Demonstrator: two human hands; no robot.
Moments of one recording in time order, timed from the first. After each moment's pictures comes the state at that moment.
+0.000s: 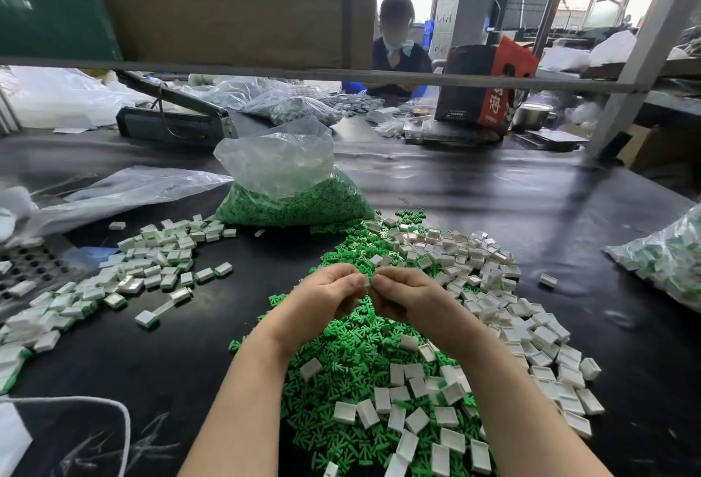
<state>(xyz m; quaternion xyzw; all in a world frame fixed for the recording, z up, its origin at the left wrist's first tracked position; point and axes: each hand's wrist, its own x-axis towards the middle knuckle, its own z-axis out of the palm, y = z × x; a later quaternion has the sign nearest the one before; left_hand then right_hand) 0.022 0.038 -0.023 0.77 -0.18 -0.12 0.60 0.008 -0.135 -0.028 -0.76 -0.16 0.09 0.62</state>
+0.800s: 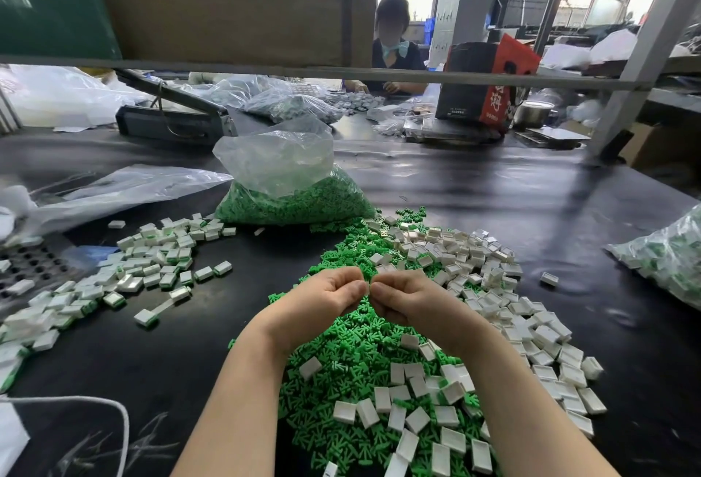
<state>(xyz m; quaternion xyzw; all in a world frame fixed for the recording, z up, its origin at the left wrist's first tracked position) 0.027 0.044 -0.031 0.77 -0.22 -0.16 0.57 0.009 -0.137 -0.026 -0.81 -0.18 0.11 0.56</state>
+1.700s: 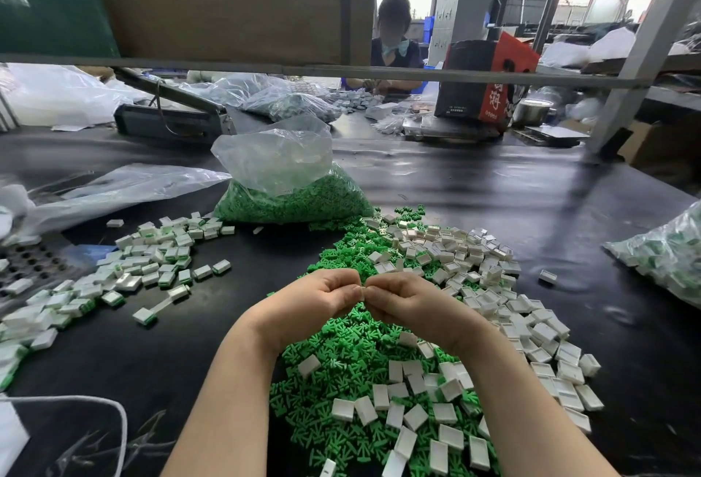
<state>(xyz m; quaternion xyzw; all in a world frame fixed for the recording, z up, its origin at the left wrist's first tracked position) 0.022 0.052 -0.021 0.81 -0.24 -0.16 0.51 0.005 -0.135 -0.023 -0.83 -0.22 0.11 0.51</state>
